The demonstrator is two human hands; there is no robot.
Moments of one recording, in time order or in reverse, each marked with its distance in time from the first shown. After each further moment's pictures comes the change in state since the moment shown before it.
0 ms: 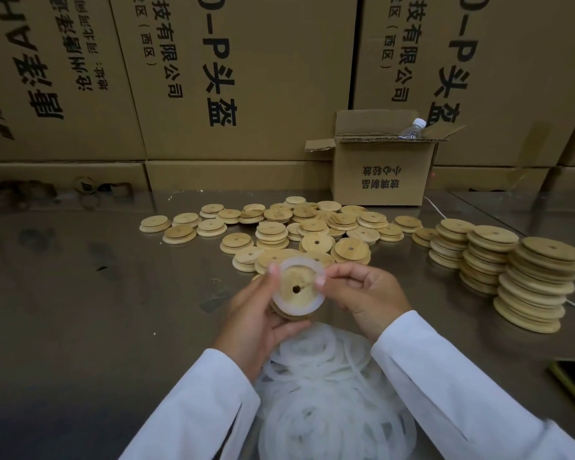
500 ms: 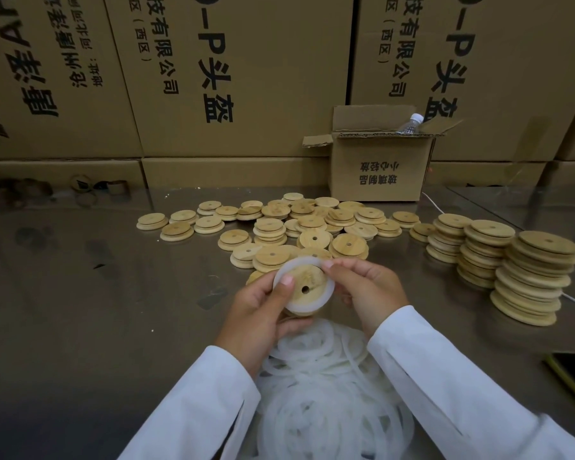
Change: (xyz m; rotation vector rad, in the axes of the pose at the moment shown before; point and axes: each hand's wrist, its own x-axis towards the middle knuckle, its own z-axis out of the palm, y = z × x) left_hand -0.003 -0.005 0.000 0.205 -0.087 0.134; right_hand 0.000 -0.001 0.003 -0.033 0.149 0.062
